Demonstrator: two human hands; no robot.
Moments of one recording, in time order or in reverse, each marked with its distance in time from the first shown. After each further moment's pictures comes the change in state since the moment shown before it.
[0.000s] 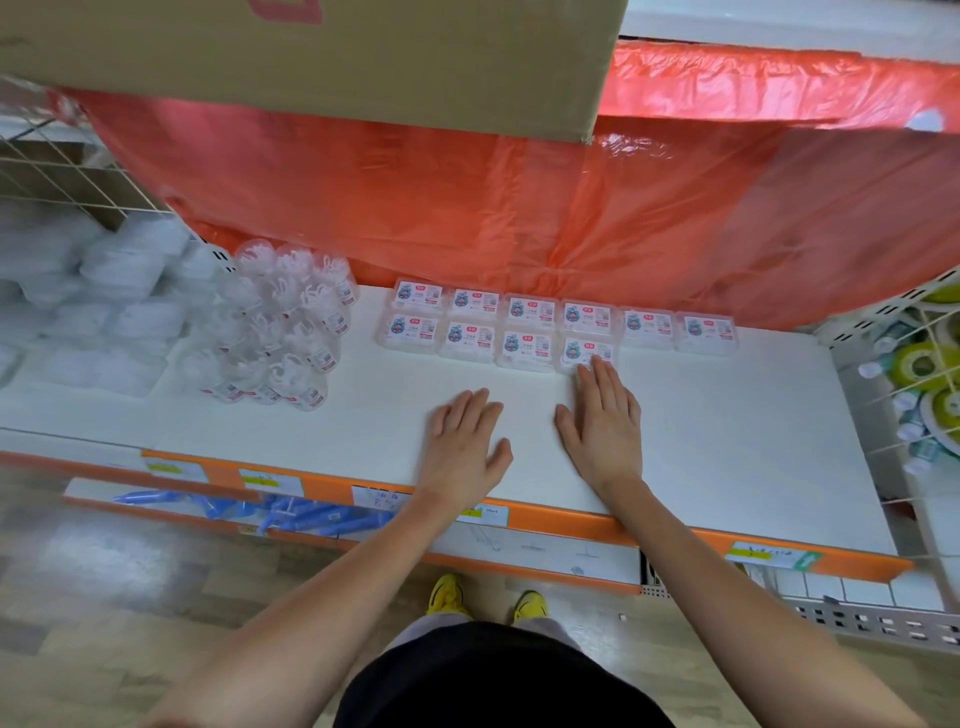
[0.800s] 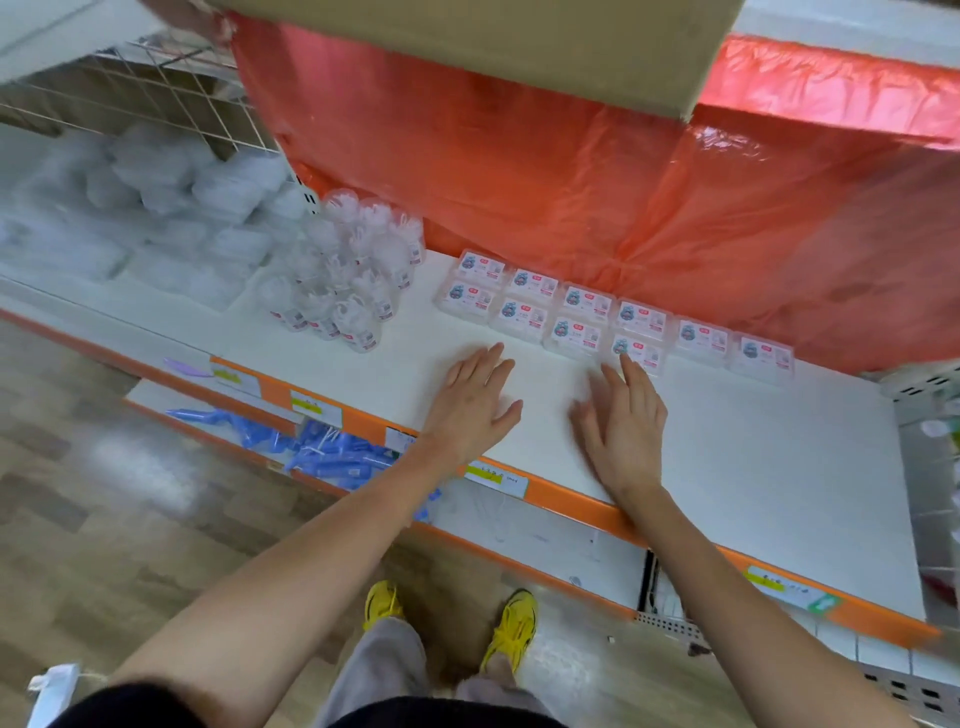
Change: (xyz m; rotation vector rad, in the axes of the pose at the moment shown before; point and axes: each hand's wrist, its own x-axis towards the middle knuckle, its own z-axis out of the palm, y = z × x) left_hand -0.015 -0.013 -0.038 -0.085 0.063 -0.107; right_hand -0.013 -0.017 -0.014 0.151 0.052 -0.167
